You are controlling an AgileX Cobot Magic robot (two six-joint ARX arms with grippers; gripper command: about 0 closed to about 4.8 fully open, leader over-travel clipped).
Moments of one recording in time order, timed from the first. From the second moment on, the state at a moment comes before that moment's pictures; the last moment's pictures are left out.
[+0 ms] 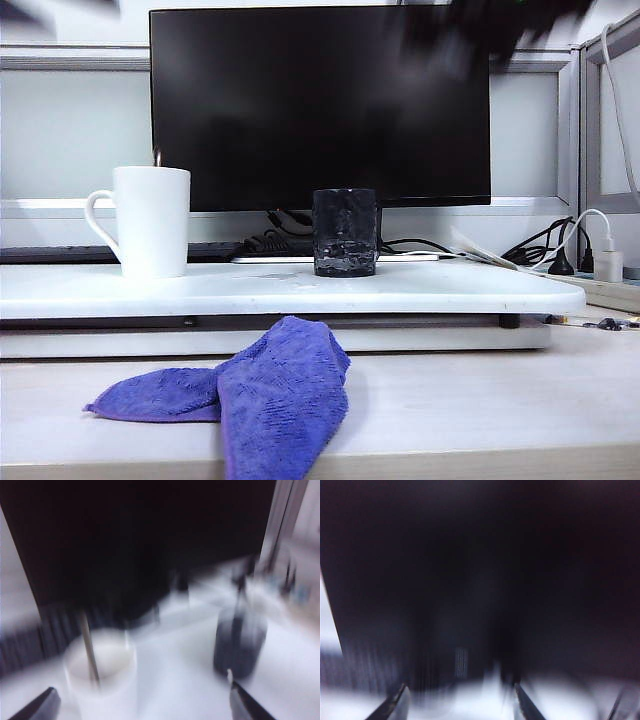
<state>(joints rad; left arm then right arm) -0.17 0.89 0.71 0.16 0.29 0.03 0.41 1.45 0.95 0.72 0.09 0.02</state>
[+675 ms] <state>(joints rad) -0.17 0.01 0.73 -0.23 0.26 0.00 0.41 0.06 0.96 -0.42 0.09 0.00</state>
